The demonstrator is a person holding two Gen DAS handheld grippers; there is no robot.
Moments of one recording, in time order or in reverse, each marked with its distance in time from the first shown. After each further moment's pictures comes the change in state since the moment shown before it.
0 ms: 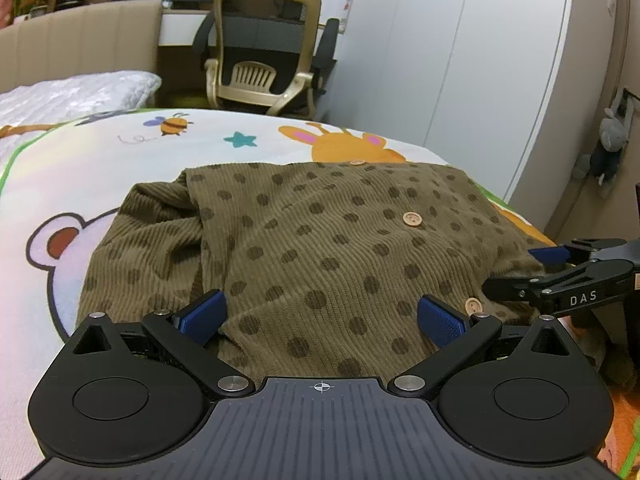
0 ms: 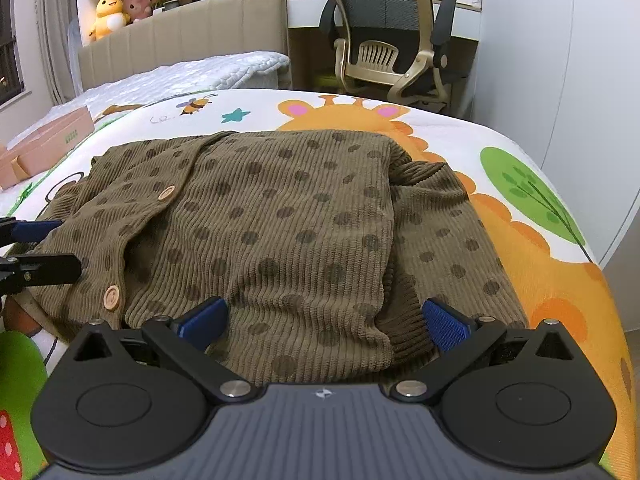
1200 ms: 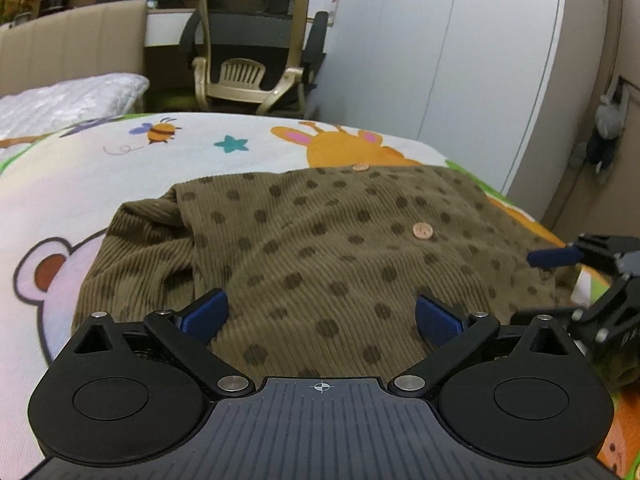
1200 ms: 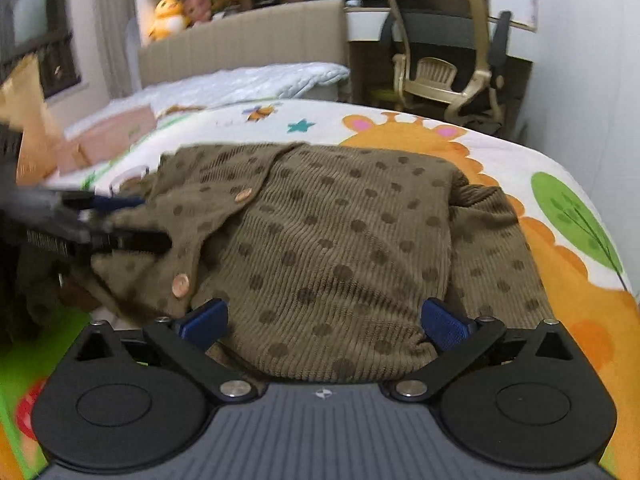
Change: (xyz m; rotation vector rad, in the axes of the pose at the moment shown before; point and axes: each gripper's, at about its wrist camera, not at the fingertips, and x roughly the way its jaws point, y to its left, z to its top) left arm 0.017 -0.001 0.015 0.046 0.028 0.009; right arm -0.025 0.004 0.000 -0.049 -0.051 0.170
